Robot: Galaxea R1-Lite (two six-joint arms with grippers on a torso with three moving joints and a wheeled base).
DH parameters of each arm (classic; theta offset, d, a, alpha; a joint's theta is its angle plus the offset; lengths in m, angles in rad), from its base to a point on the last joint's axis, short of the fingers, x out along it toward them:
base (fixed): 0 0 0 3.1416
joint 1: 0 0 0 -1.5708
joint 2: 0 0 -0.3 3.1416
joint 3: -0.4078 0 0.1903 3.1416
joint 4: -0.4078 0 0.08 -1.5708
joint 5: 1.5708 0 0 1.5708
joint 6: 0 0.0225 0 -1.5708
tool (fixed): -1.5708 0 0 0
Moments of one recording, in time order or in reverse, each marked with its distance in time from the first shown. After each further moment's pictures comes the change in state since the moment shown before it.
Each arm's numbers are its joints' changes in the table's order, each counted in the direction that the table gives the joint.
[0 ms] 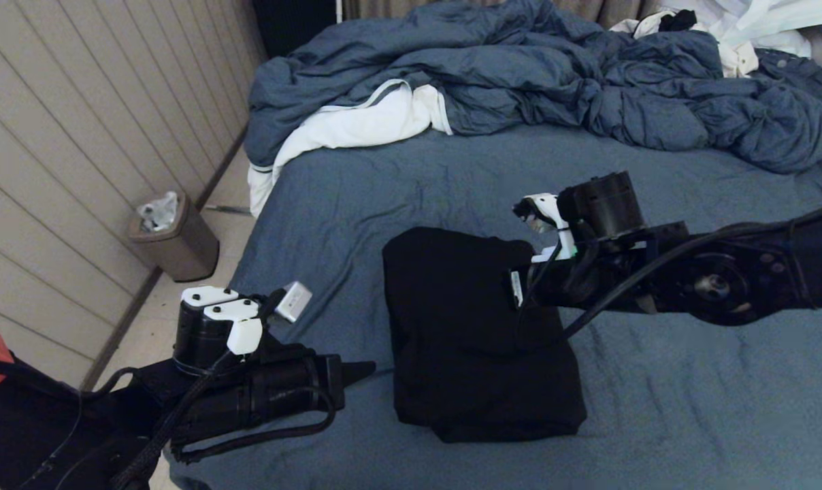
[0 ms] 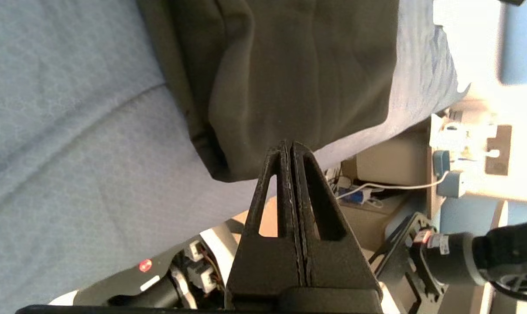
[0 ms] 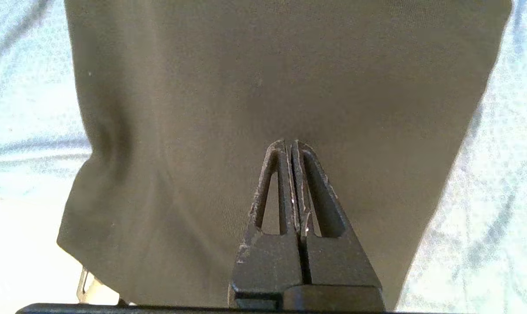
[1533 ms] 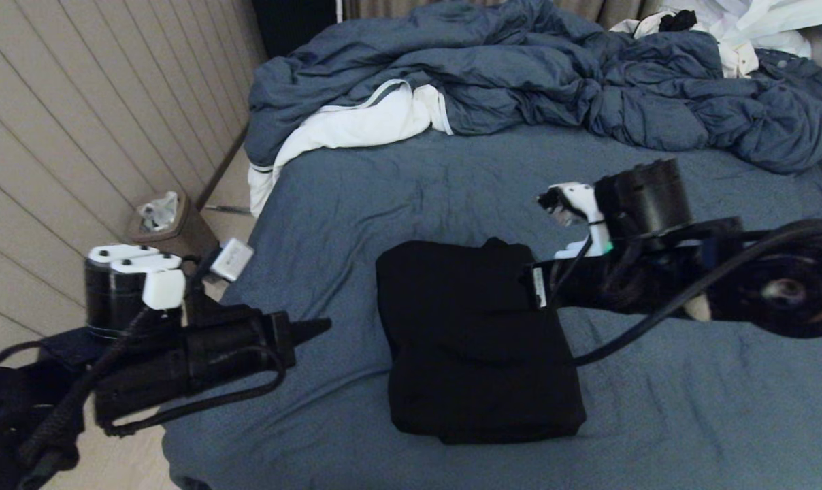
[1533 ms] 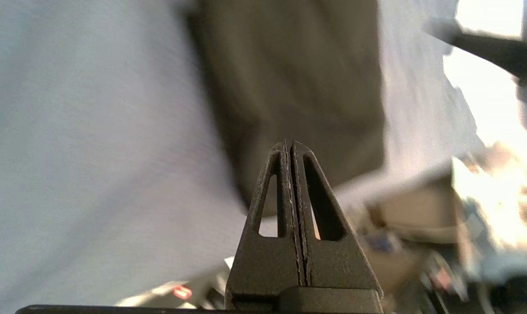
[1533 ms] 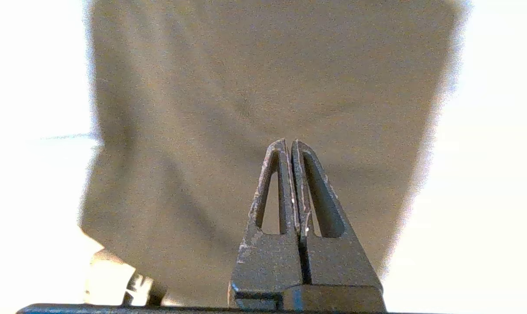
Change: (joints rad) left arm -0.151 0.214 -0.051 -0.198 0.021 0.080; right arm -0.004 0.143 0.060 -0.040 -0.015 0.013
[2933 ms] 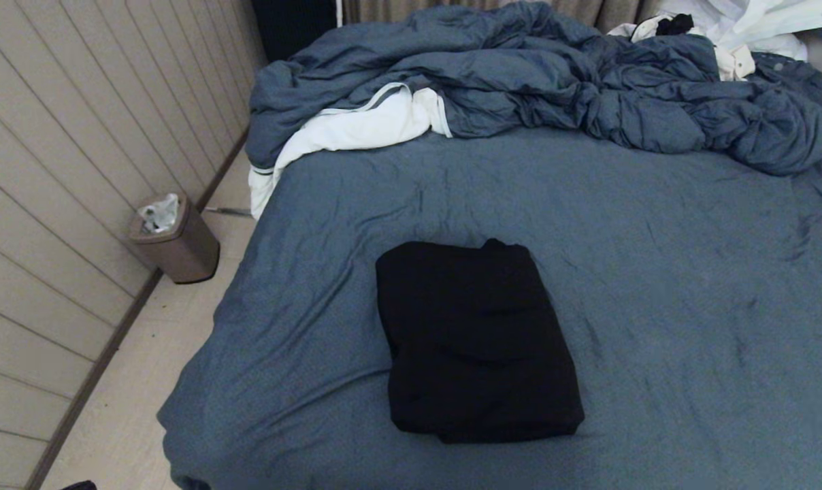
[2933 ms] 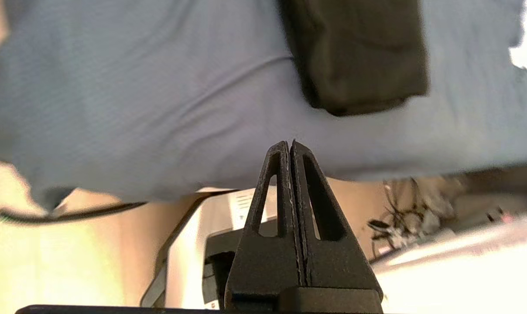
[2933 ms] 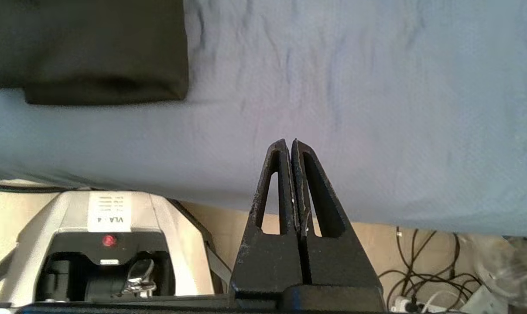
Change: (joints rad) left arm -0.536 1.014 0.270 -0.783 -0.248 0.308; right arm 0.469 1.384 0.728 -0.437 0.040 -0.127
